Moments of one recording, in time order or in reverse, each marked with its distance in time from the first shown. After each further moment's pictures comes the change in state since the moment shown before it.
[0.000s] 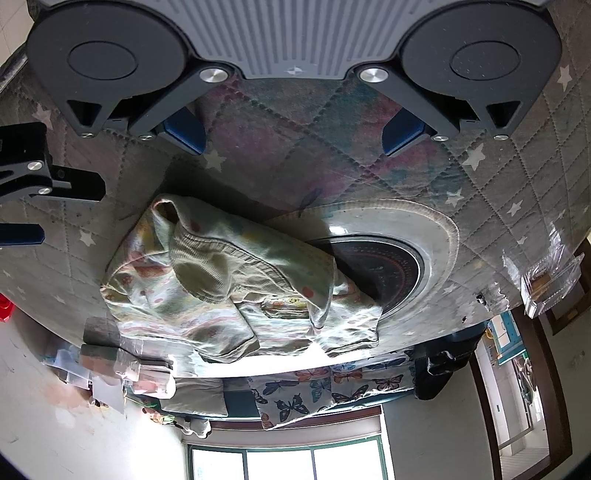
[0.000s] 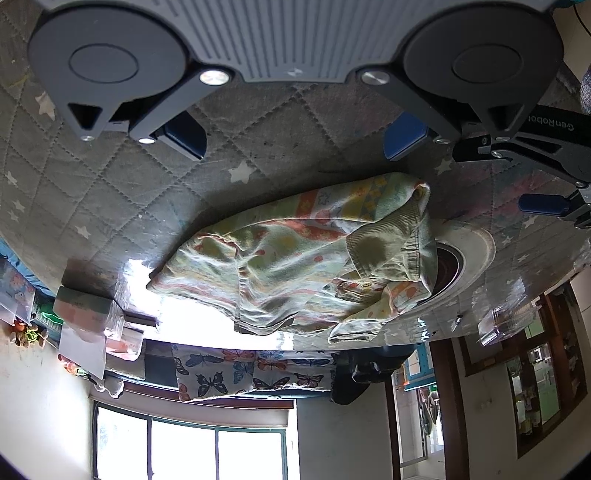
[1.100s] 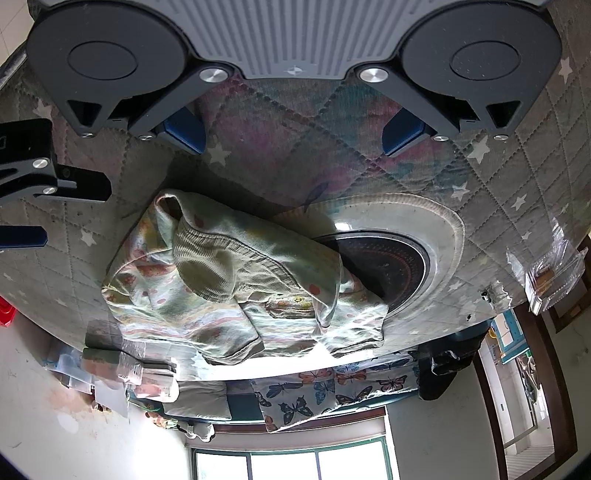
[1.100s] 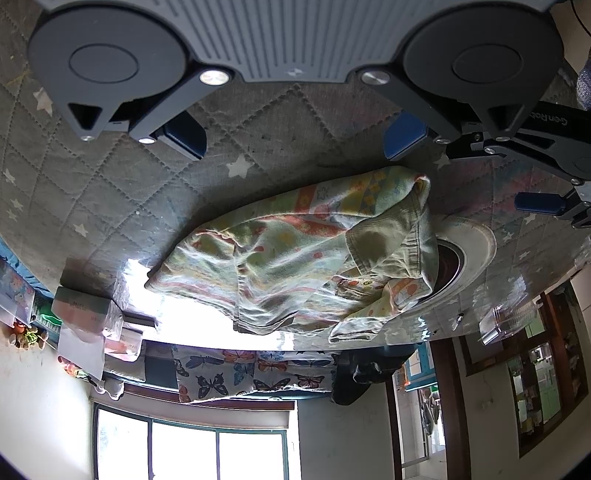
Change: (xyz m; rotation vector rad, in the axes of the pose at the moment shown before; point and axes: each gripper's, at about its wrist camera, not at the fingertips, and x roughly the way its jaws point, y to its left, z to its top) left arm 0.004 -0.004 0.007 0.016 0.010 -0.001; right arm 0.002 0.003 0.007 -0.001 0.014 0.006
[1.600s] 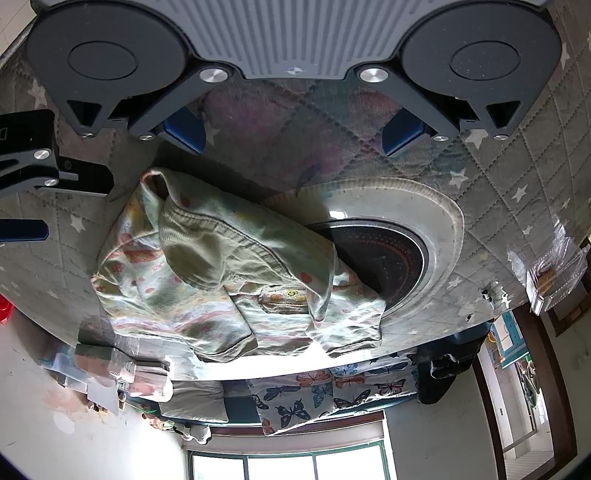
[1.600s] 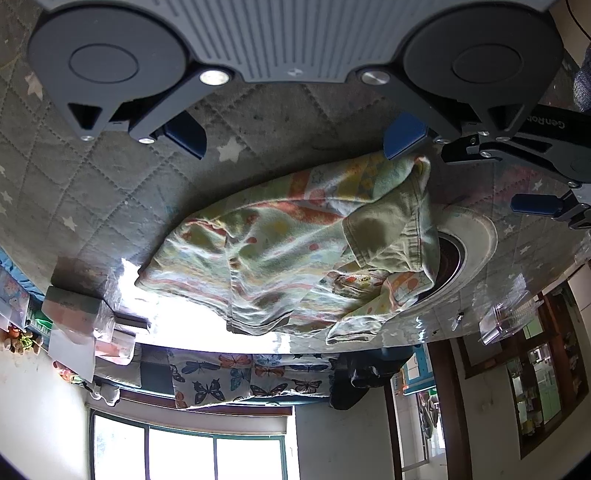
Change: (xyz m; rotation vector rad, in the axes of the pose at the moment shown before) left arm 0.008 0.006 0.014 -0.008 0.014 0.000; right arm 0.013 0.002 0.014 0.008 0.022 0.014
